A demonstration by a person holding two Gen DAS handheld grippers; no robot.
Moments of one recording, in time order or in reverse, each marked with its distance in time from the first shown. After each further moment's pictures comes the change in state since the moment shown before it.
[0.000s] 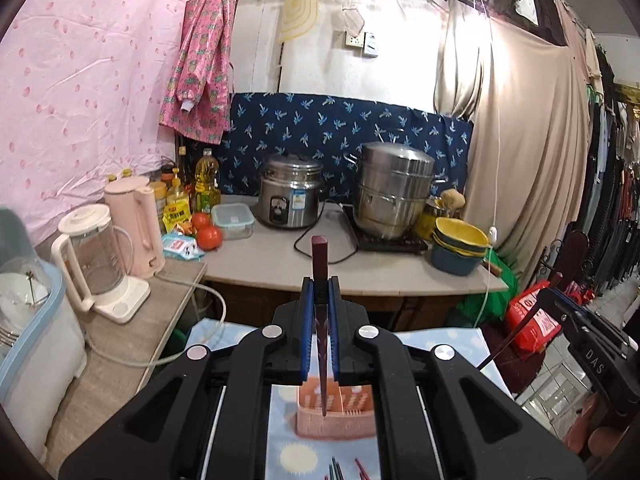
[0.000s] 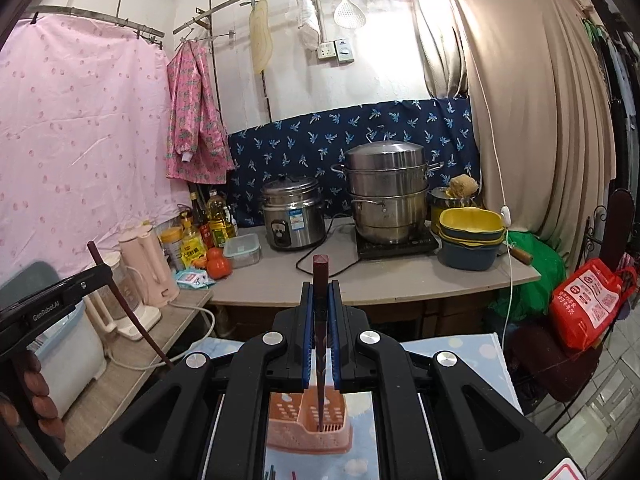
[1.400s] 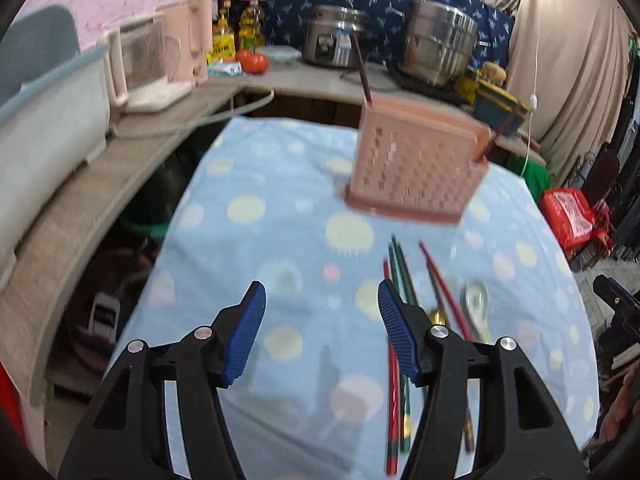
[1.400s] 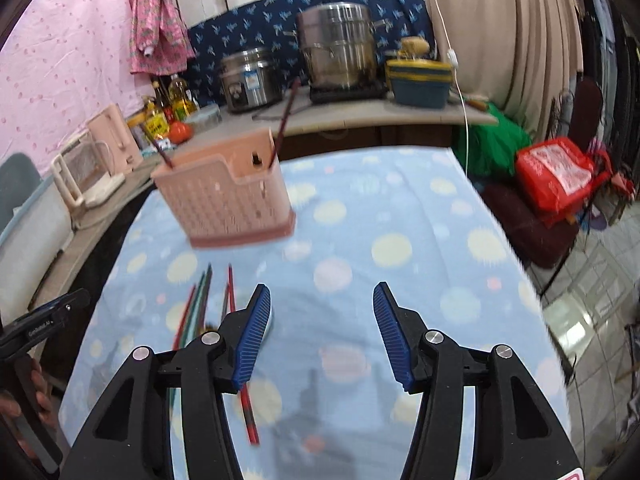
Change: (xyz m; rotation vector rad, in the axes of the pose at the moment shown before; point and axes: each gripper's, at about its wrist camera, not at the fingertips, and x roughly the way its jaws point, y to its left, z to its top) left arm -0.038 0.046 -0.272 -0.079 0.423 0.098; right arm -0.071 -0.067 -0.237 0.072 0.385 -0.099
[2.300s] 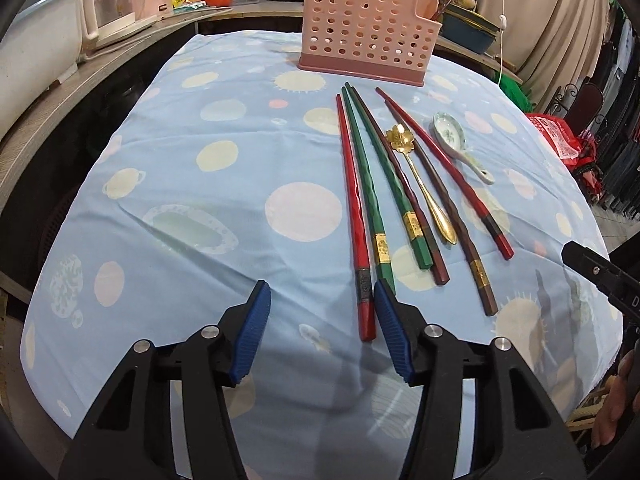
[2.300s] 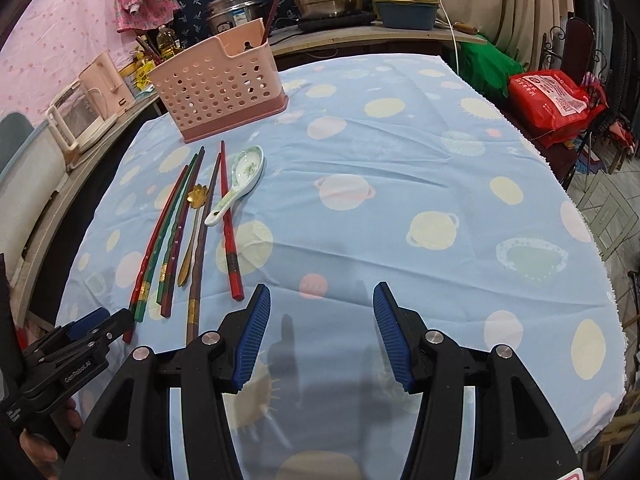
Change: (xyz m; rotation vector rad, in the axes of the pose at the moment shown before) left arm 0.018 -0.036 -0.120 0.078 0.154 -0.047; right arm 0.008 0.001 -0.110 0.048 0.169 -0.005
